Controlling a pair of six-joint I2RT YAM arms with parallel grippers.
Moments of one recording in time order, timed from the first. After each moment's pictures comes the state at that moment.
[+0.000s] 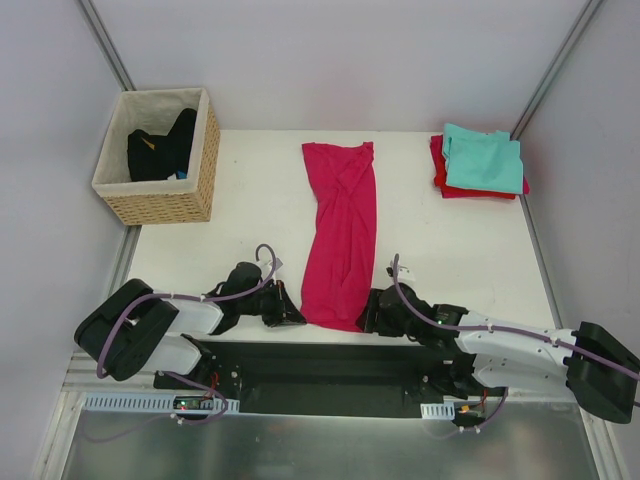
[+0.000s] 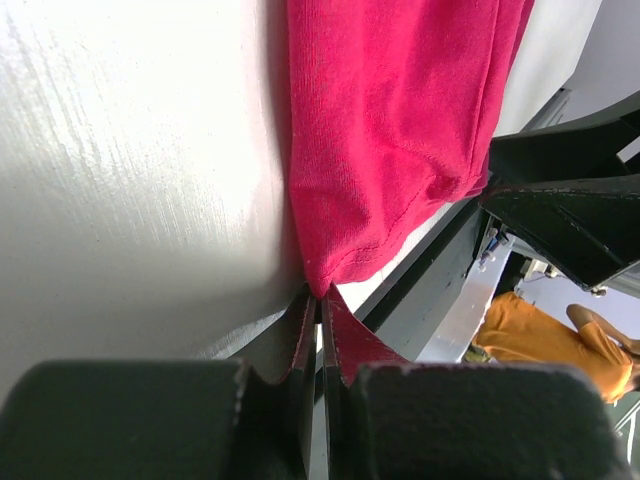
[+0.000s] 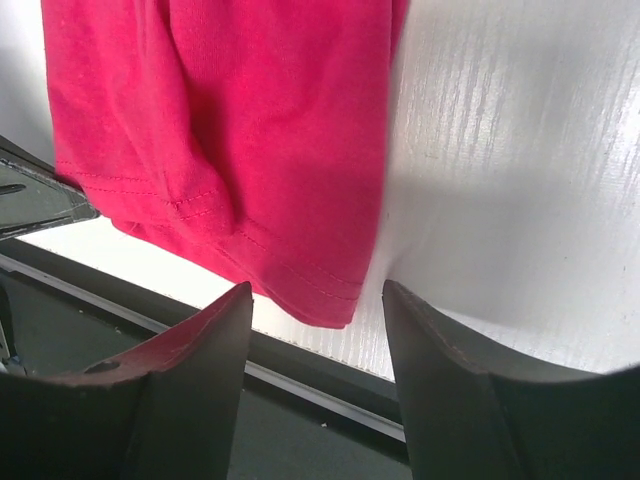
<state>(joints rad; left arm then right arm) -0.61 1.35 0.17 0.45 0.58 -0.99 1.07 0.99 0.34 -0.23 0.21 1.03</state>
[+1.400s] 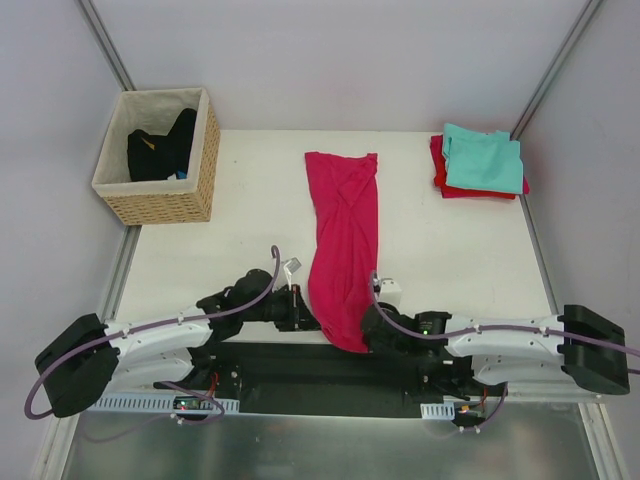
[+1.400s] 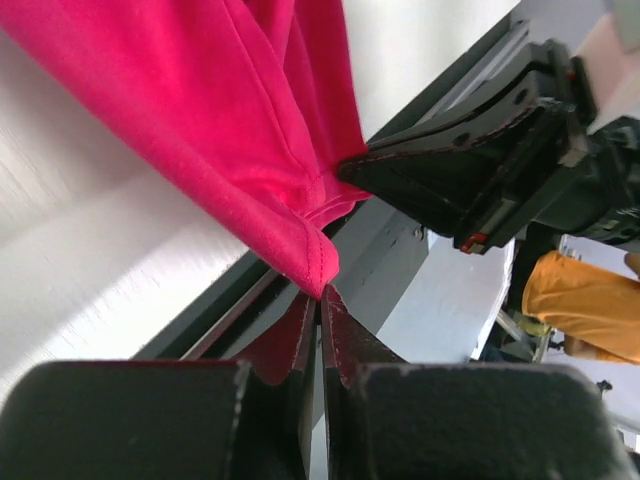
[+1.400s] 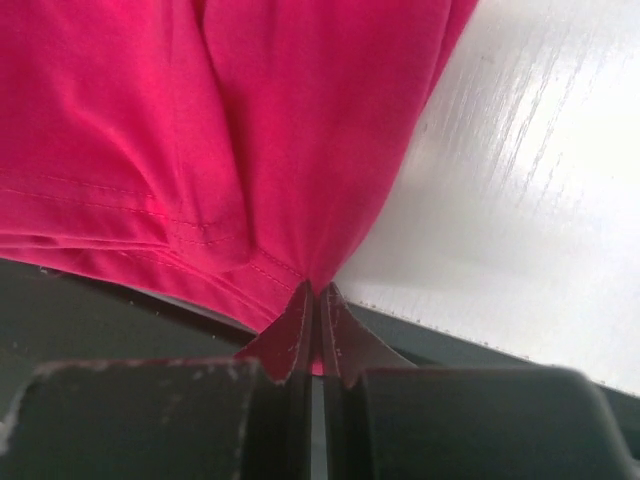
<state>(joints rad) -0.87 1.02 0.28 0.19 0.40 -1.00 1.30 1.08 0.42 -0.37 0.34 1.06</state>
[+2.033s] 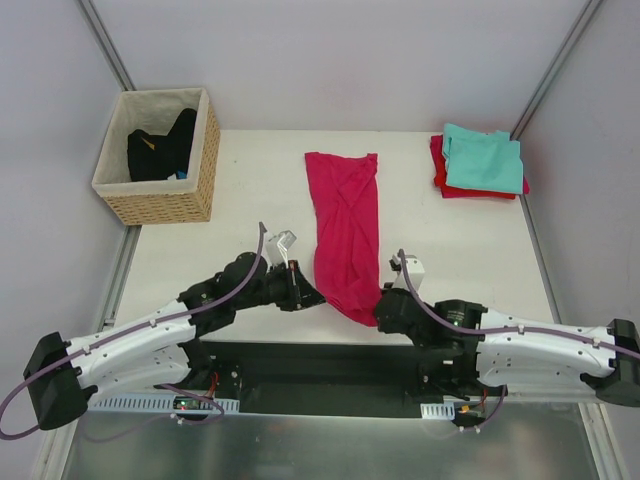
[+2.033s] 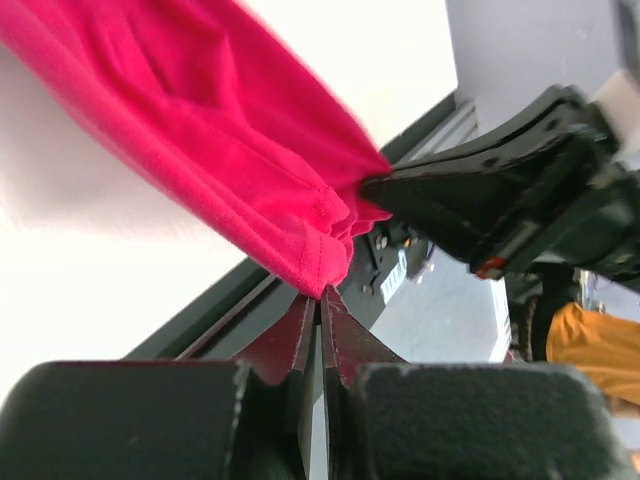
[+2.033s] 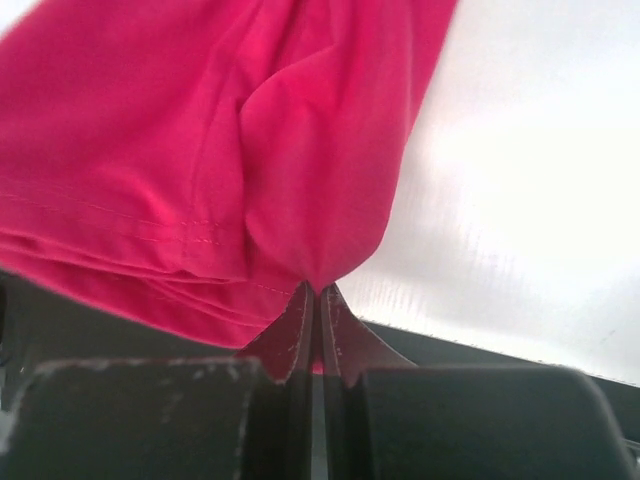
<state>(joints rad) -0.94 0.87 0.50 -0.08 0.21 -0.96 1.33 0.89 0.65 -0.71 0.58 1.06</state>
